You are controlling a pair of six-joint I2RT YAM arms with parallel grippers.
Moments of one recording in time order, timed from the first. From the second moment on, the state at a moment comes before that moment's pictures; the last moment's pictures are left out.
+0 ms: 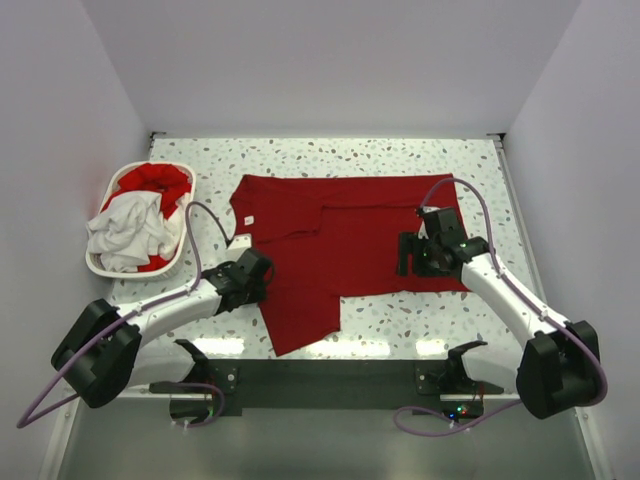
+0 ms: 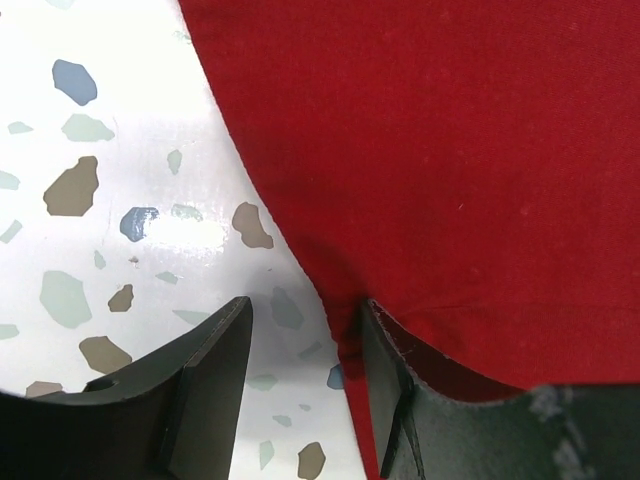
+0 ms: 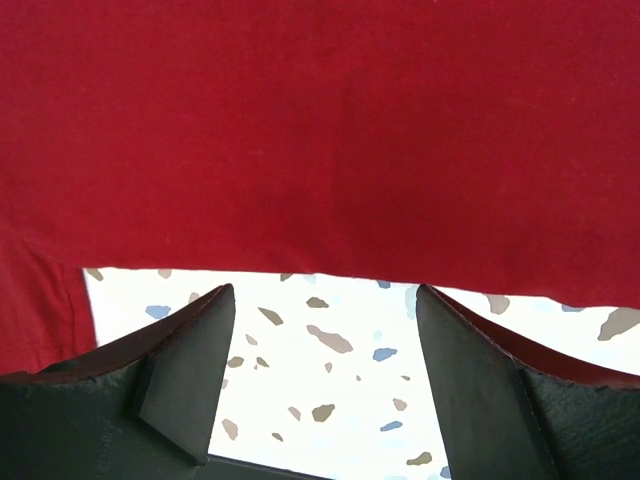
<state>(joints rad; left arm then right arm) -0.66 1.22 0.52 -0.40 -0.42 -0.77 0.30 1.18 0.78 -0.63 -0.01 0.31</state>
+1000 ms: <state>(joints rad) -0.67 1.17 0.48 -0.36 -0.42 -0.80 -0.11 1.29 0.78 -0.73 0.11 0.40</state>
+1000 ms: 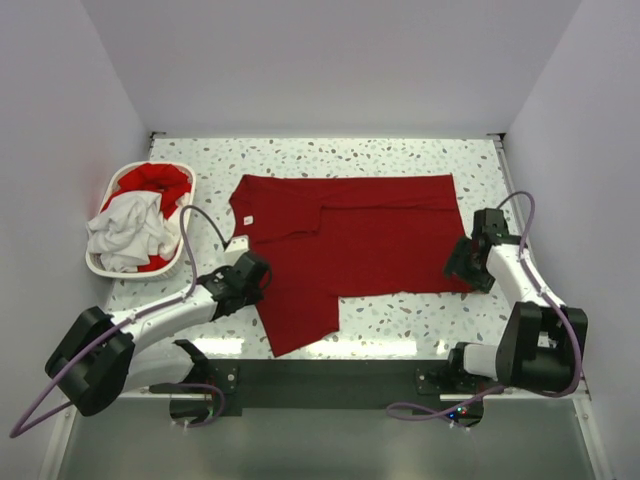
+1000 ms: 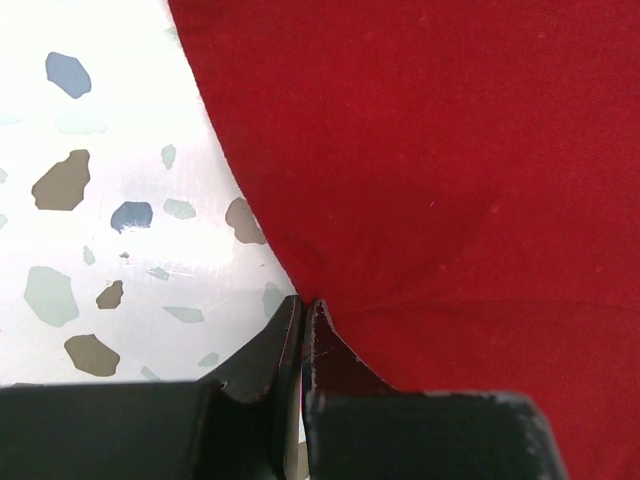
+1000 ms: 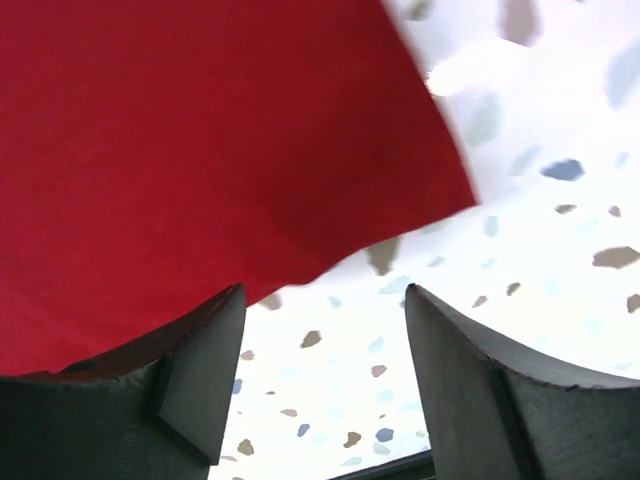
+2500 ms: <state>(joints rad) -0.67 1.09 0.49 -0.43 -0.47 -0.79 -0.31 1.33 0.70 -0.64 0.09 0.52</state>
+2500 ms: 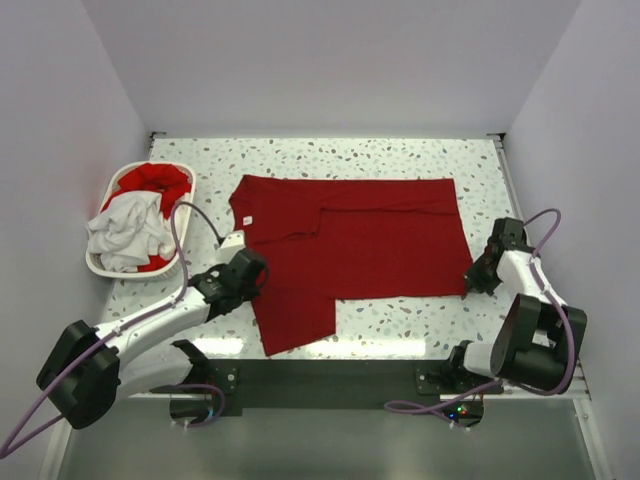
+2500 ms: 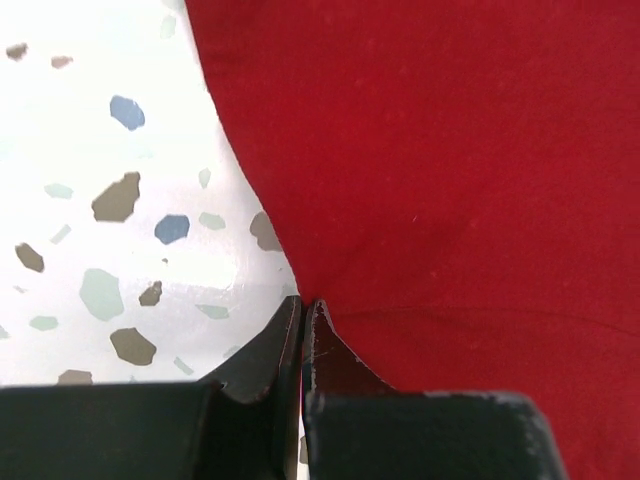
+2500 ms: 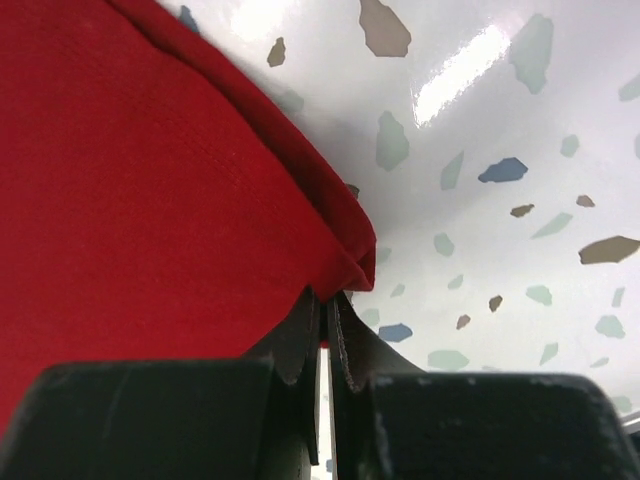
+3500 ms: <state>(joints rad) -0.40 1.48 0.92 -0.36 -0.48 -0.47 -0.23 1.66 1.15 -0.63 -0.02 0.45</state>
